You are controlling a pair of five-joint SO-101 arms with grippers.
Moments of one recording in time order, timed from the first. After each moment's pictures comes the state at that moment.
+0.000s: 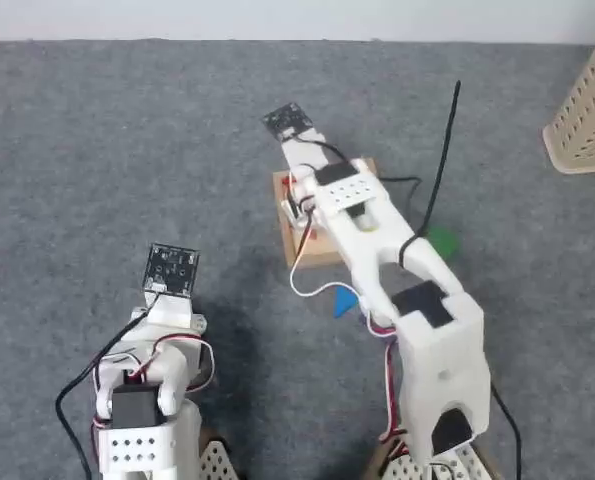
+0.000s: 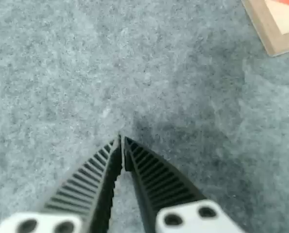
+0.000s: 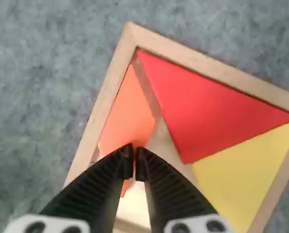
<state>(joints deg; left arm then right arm) -9.4 -103.2 97.1 71.5 -6.8 -28.4 31.6 -6.8 53.8 7.4</state>
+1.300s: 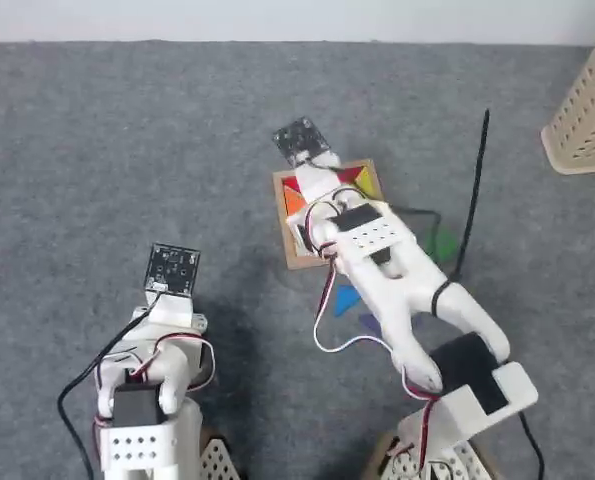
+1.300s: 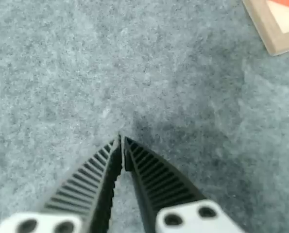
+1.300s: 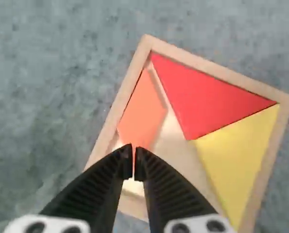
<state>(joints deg) -9.4 -103.2 97.1 71.5 -6.8 -29.5 5.1 26.9 33.3 6.2</state>
